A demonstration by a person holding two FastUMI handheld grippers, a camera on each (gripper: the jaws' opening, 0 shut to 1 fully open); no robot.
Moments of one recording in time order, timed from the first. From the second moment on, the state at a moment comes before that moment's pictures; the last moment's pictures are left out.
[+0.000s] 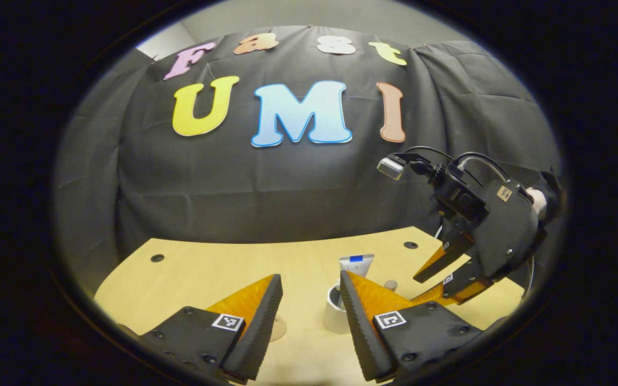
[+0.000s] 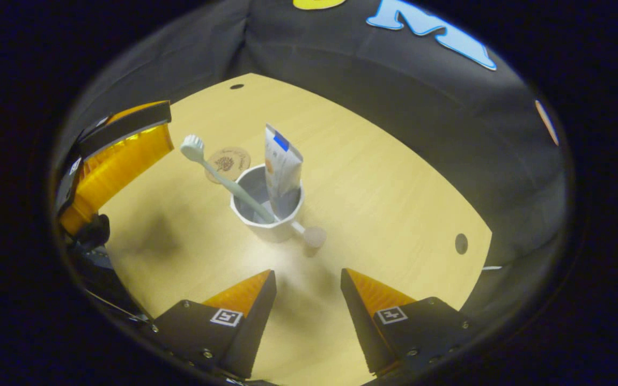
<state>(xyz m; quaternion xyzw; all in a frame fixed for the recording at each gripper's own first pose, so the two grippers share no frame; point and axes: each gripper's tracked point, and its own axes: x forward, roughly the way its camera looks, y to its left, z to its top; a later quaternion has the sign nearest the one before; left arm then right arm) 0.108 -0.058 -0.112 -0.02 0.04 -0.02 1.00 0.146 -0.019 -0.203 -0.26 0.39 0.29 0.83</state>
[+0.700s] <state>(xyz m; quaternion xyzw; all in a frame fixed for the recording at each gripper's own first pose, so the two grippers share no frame) 0.077 -0.009 -0.161 -0.03 0.10 0.04 0.99 0.184 0.014 -0.213 -0.38 0.44 0.37 0.73</state>
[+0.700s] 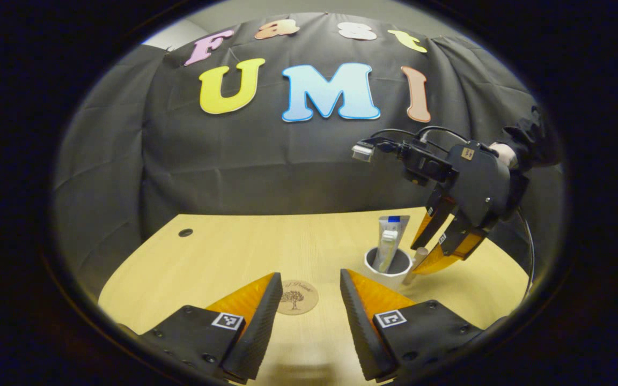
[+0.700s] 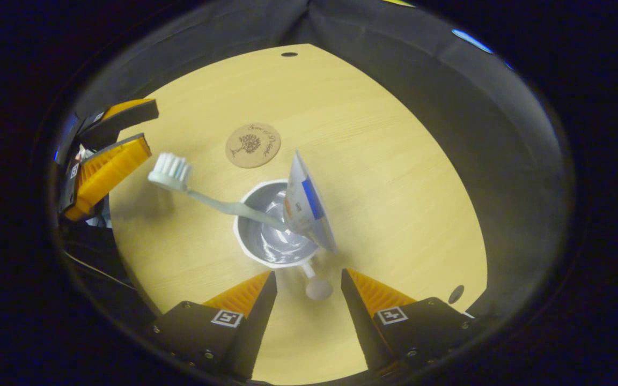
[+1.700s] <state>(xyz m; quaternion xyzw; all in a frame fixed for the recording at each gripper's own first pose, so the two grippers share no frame) 0.065 0.008 -0.180 -0.05 0.13 0.07 0.99 0.190 0.016 -0.241 -0.39 0.43 0.38 0.72</state>
